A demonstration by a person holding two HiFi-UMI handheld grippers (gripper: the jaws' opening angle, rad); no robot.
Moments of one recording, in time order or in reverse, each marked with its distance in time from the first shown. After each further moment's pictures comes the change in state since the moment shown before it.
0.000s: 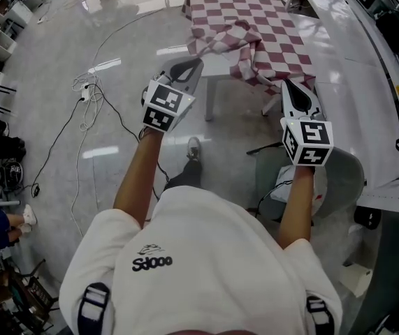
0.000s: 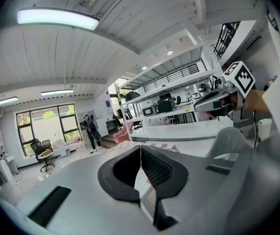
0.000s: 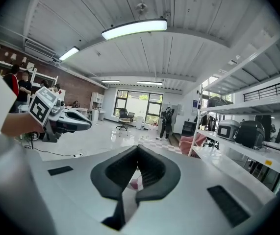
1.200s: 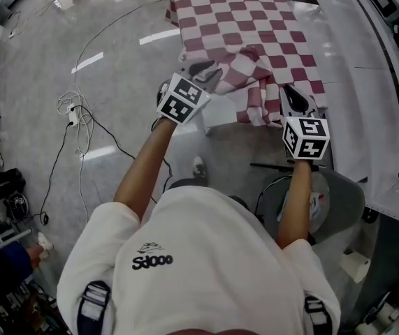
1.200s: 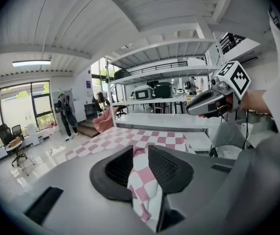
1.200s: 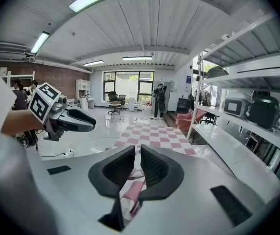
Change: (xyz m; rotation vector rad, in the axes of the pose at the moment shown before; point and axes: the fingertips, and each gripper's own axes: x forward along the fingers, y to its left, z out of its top) left arm 0.216 0.103 -0.053 -0.041 0.145 -0.301; right arm 0.212 -0.071 -0.046 0.135 0.243 -0.070
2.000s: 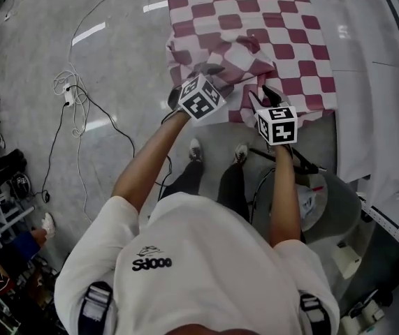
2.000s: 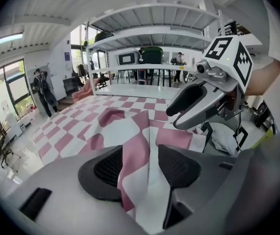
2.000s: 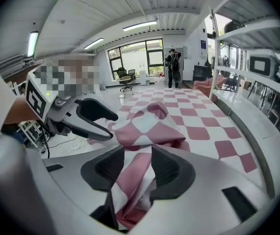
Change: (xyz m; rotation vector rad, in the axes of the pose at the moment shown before) left arm 0.102 -0.071 -0.097 0.026 0.303 -0.207; right arm 0.080 0.027 -0.127 0.049 0.317 0.205
